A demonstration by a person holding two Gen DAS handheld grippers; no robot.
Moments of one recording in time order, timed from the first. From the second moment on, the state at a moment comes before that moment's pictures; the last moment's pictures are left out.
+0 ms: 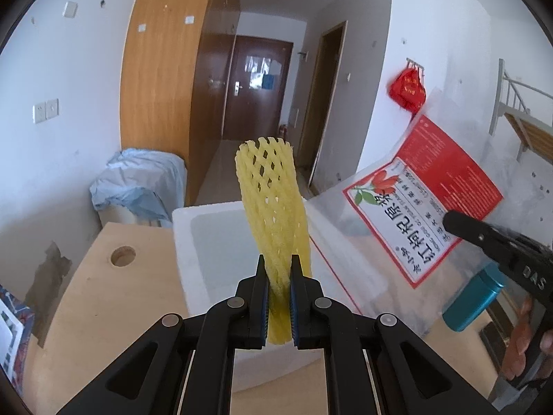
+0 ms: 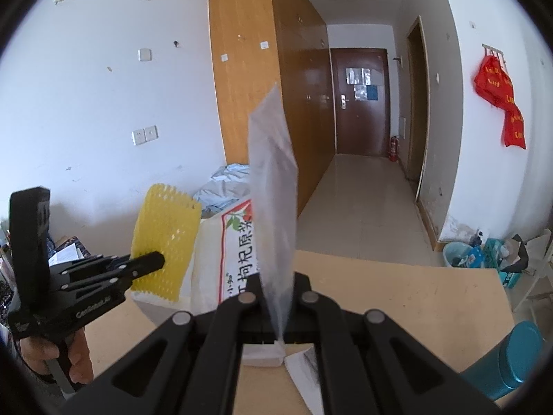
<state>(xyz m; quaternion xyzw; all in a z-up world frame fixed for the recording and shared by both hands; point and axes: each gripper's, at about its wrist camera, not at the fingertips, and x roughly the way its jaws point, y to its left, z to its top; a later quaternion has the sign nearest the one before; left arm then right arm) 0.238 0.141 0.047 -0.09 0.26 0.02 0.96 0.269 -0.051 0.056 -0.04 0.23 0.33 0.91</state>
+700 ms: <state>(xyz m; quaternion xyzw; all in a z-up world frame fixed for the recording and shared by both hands) 0.290 0.141 0.019 -0.08 0.31 0.03 0.95 0.278 -0.051 0.068 -0.03 0.24 0.32 0.92</state>
